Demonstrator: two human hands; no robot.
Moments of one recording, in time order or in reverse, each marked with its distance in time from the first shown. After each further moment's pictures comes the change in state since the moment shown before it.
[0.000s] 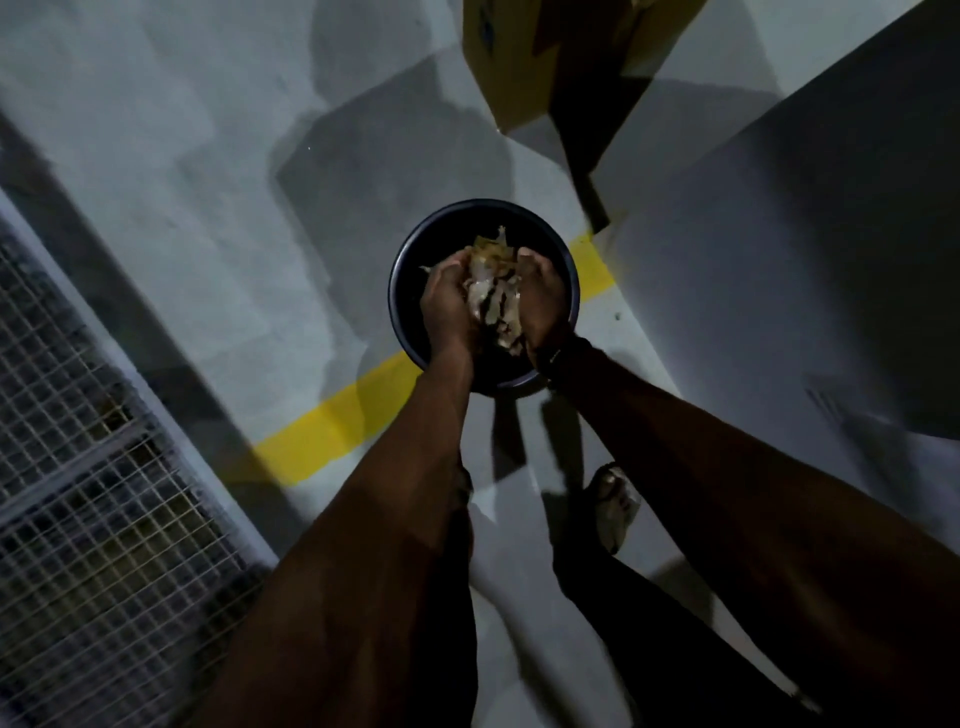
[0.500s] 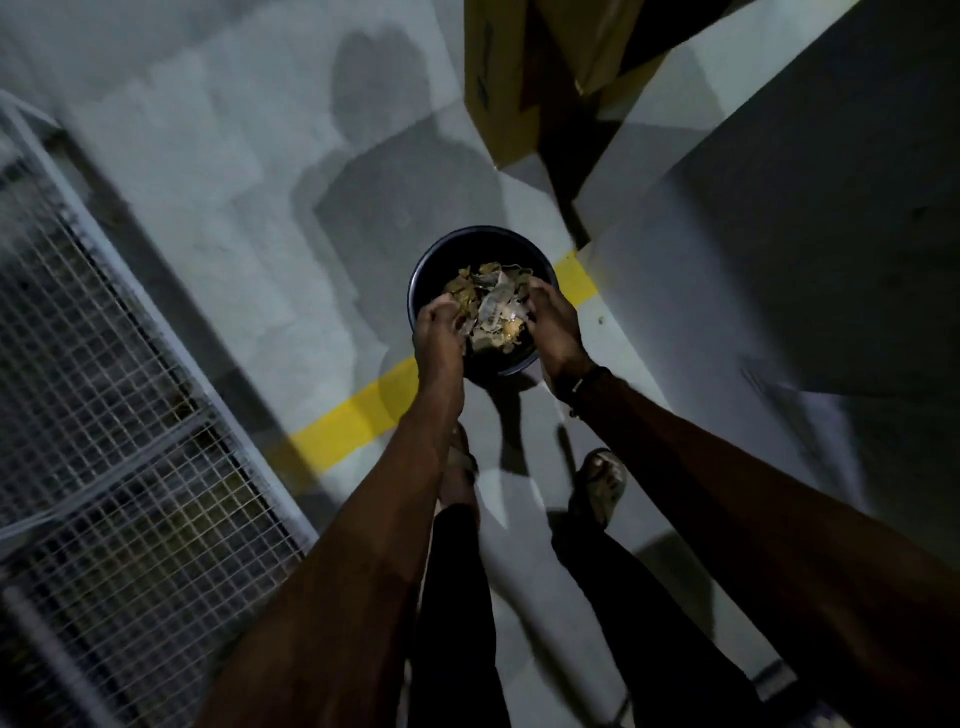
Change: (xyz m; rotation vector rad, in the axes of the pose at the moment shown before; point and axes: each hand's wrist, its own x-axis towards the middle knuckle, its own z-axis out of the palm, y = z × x) left_hand -0.117 0.044 -0.041 0.127 -0.036 0.016; right_hand -0.100 -0.062 -0.040 0.018 -0.076 0.103
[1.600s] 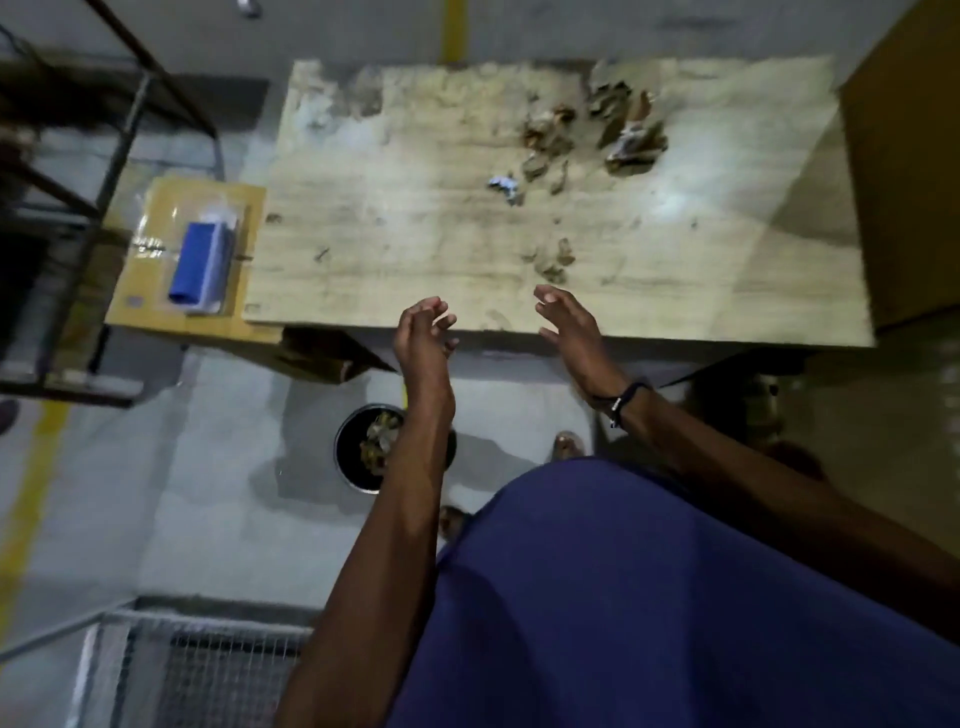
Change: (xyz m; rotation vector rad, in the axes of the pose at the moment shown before) left_hand -0.534 0.143 0.187 0.461 -0.719 0.282; right_hand -0.497 -0.188 -0.315 0.460 0.496 -0.380
